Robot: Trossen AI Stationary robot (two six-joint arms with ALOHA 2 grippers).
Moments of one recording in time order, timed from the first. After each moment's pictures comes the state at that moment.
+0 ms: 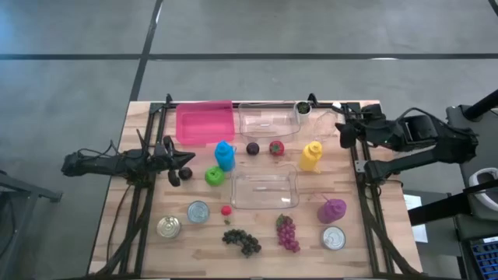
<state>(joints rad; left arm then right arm) -0.11 0.01 0.04 -0.04 -0.39 -0.14 0.06 0.78 1.18 -1.22 0.70 1.02</state>
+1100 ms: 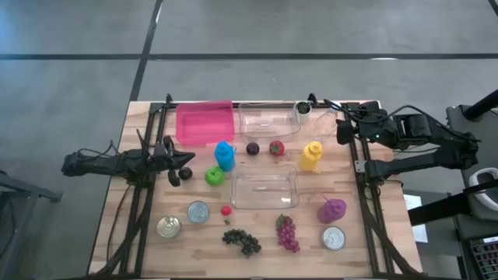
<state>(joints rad) -0.11 0.01 0.04 -0.04 -0.39 -0.13 -0.06 0.80 1.16 -1.22 0.71 0.91</state>
